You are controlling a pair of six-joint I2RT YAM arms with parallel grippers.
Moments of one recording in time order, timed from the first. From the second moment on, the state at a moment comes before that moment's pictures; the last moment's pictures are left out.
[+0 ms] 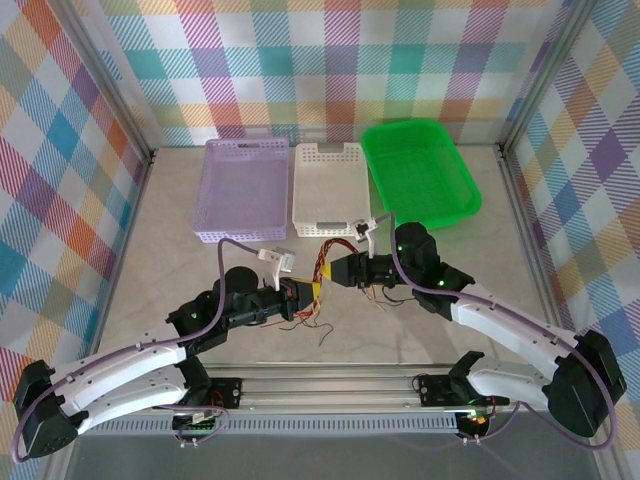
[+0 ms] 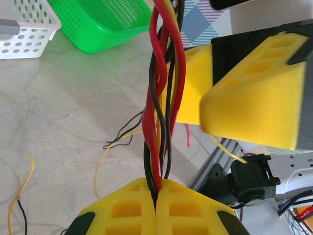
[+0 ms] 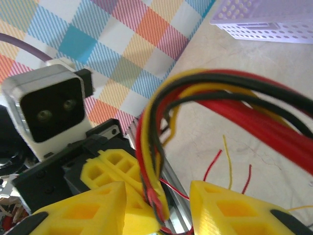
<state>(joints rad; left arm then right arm) -0.94 0.83 0.56 -0.05 0.12 -0.68 0.74 1.09 0.71 0.10 -0.65 0.74</state>
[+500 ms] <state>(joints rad) -0.94 0.82 0.56 -0.04 0.11 -0.68 0.78 1.12 0.70 0.11 -0.61 0.72</state>
